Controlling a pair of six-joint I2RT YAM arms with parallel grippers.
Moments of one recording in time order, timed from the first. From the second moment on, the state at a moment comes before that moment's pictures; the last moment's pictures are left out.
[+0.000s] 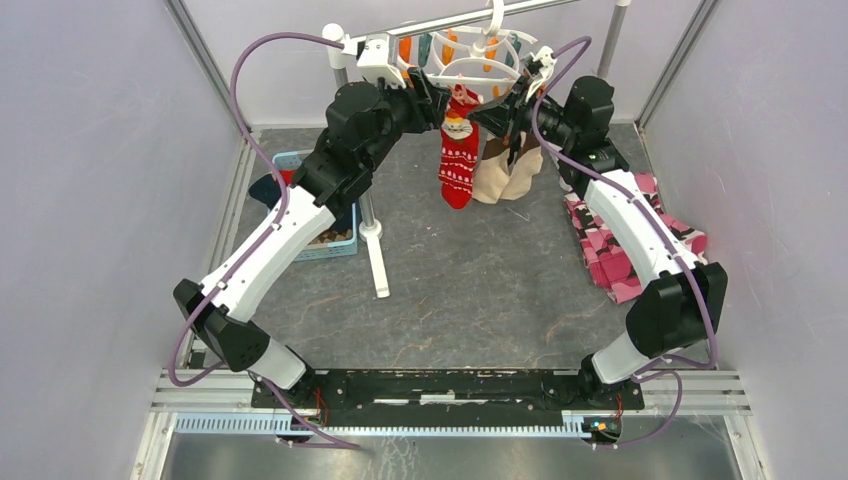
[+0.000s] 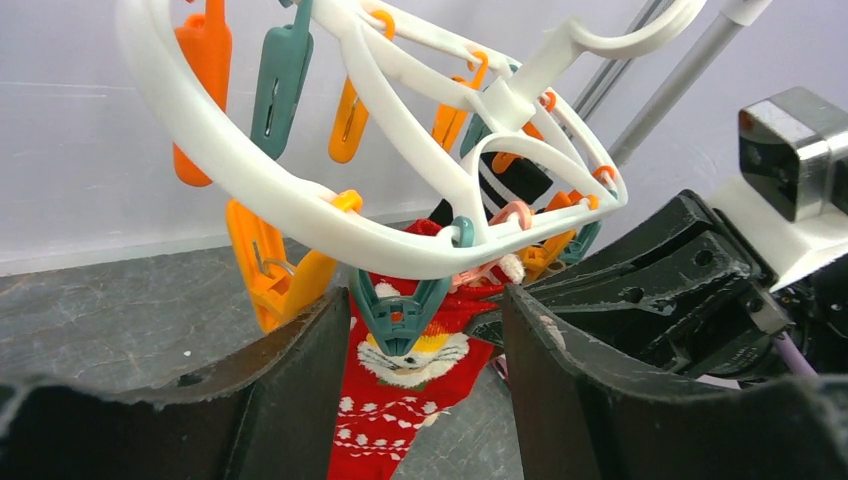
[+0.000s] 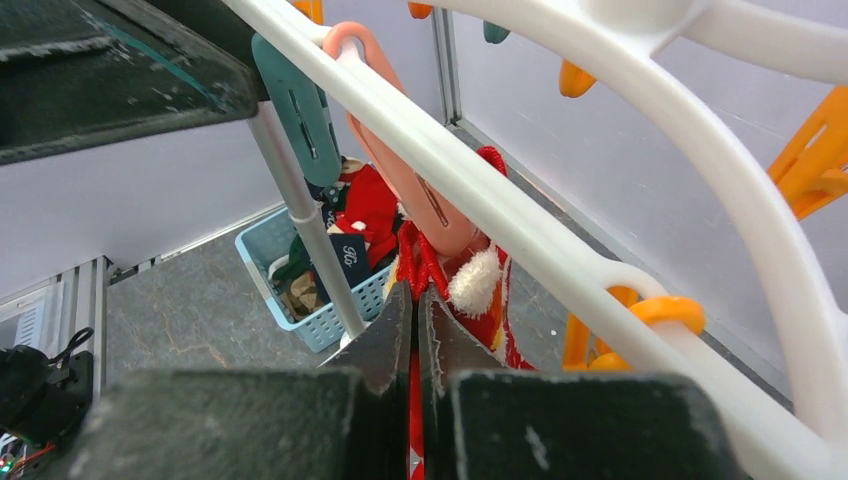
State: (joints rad) left arm -0.68 1.52 1.72 -0.15 -0.21 -0.37; right arm 0.27 1.57 1.48 0.17 -0.78 0.17
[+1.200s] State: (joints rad) left arm -0.65 1.62 1.79 -0.17 -0.25 -0.28; right arm 0.26 1.59 1.50 0.16 -0.78 0.18
